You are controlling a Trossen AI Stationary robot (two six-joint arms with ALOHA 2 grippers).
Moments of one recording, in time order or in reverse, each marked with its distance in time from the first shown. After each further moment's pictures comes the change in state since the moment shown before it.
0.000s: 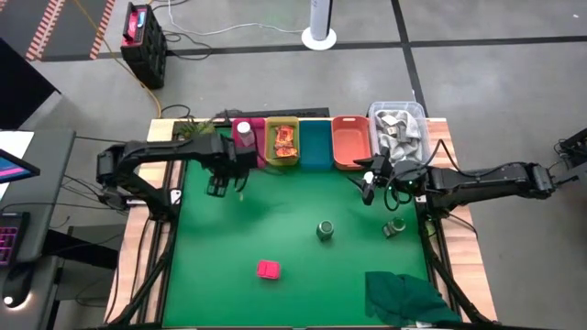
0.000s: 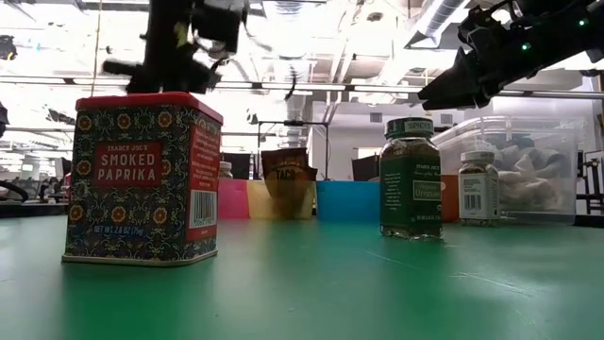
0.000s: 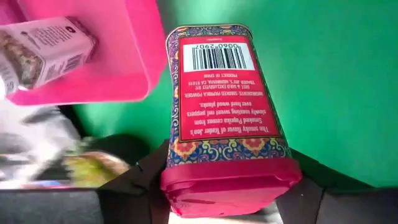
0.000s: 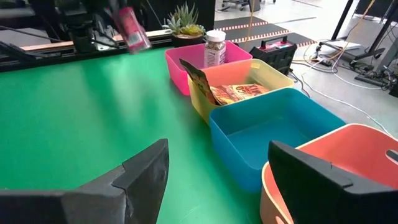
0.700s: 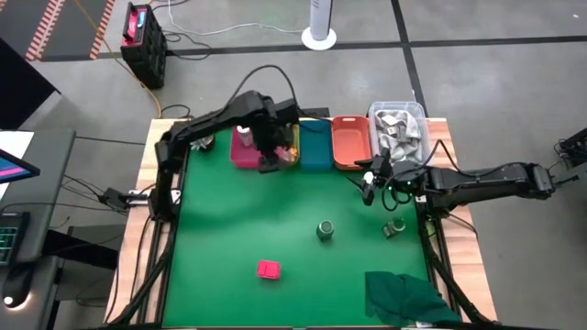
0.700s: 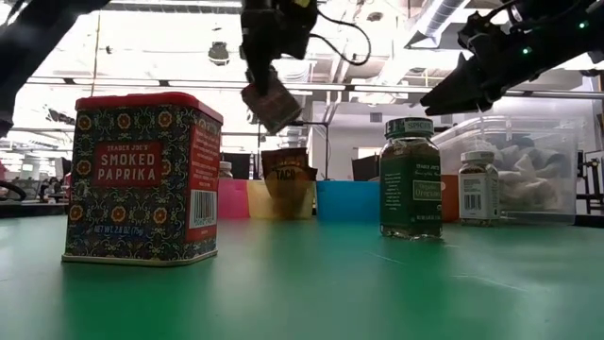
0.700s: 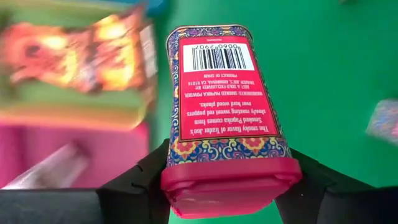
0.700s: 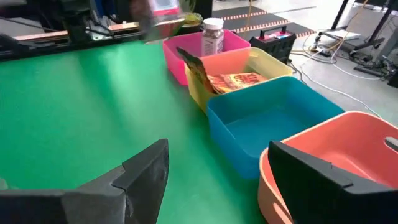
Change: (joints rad) left arm 0.102 0.514 0.897 -0.210 0.414 -0.118; right arm -0.011 0.000 0.000 -0.043 -0.001 0.019
